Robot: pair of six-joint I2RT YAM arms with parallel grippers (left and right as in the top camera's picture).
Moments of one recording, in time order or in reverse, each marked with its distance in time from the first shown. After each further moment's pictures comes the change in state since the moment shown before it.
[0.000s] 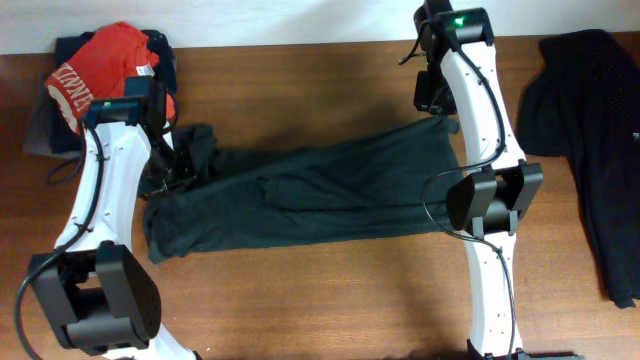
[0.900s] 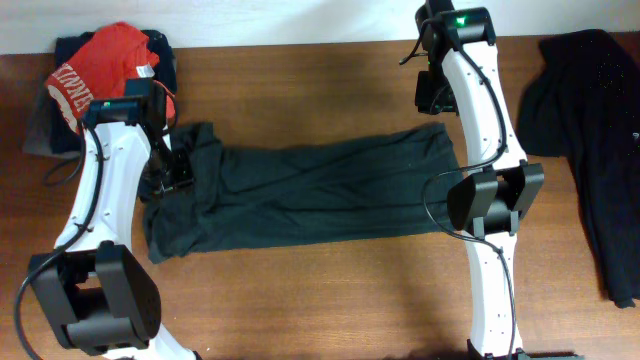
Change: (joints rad) left arm 0.000 0.000 0.000 0.001 -0.035 0.016; right arm -0.002 -0.004 0.000 0.001 -0.007 -0.018
